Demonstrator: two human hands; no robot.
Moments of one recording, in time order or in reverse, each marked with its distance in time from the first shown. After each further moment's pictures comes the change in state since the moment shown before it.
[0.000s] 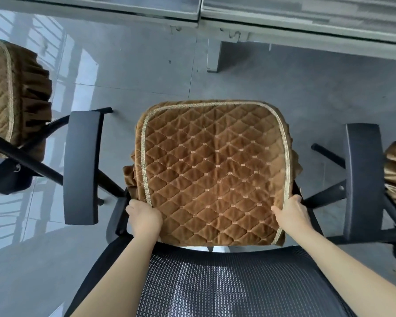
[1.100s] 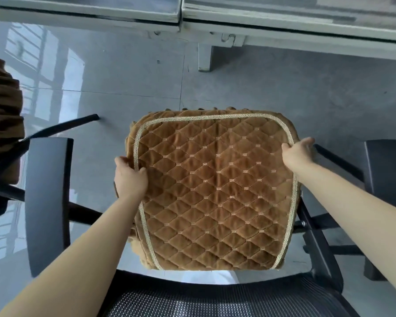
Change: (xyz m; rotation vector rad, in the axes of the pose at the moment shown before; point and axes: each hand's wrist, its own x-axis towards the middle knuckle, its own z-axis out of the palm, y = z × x) left_hand 0.085 0.107 -0.019 -0.277 0.087 0.281; right_hand 0.131 -0.101 -0.068 0.332 0.201 0.080
